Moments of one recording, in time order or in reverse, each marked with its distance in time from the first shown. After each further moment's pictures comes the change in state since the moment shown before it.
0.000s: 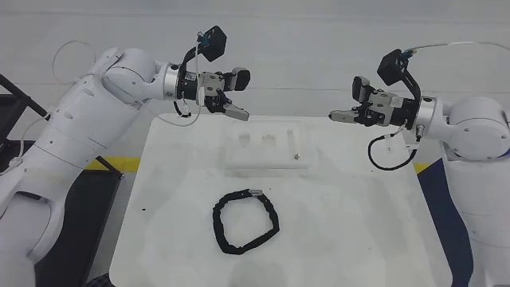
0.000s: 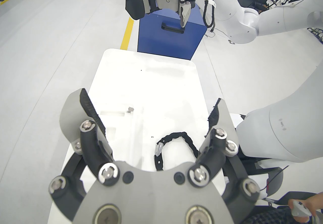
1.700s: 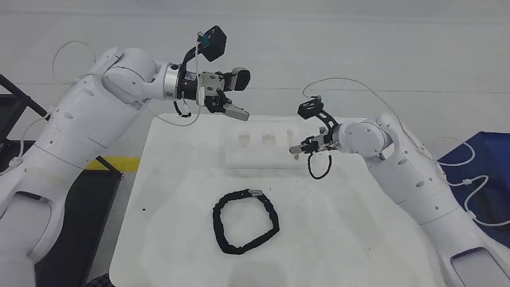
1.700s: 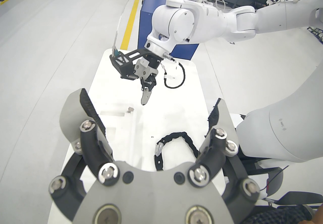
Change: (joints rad) left arm 0.000 0.000 0.000 0.000 0.000 0.000 0.000; right arm 0.196 -0.113 -0.580 0.375 -0.324 0.467 0.004
